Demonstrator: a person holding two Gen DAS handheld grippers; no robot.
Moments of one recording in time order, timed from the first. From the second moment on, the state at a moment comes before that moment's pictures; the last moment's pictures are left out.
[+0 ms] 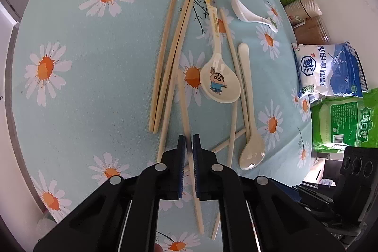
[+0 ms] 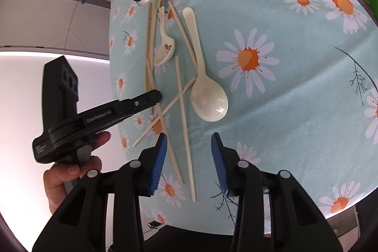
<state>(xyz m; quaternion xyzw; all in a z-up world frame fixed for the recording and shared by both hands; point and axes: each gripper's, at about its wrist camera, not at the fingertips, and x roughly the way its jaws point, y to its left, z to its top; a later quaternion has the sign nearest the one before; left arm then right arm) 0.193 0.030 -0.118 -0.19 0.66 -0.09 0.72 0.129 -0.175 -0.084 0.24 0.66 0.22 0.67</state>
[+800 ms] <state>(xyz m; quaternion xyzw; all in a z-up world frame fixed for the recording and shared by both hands) 0.145 0.101 -0.074 -0.24 0.57 -0.19 0.76 0.147 -0.078 -0.094 0.04 0.71 0.09 0.70</state>
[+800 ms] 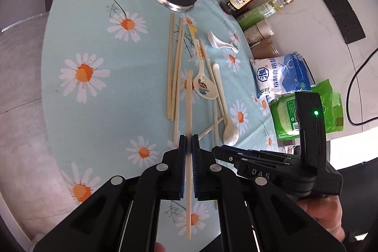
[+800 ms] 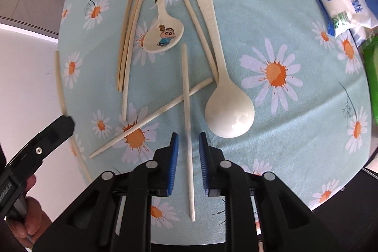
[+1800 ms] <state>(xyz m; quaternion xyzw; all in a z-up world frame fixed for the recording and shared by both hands) 0.152 0.158 -0.069 -0.23 0.54 -0.19 0.78 0.173 -0.028 -0.029 0.04 0.65 0.14 0.74</state>
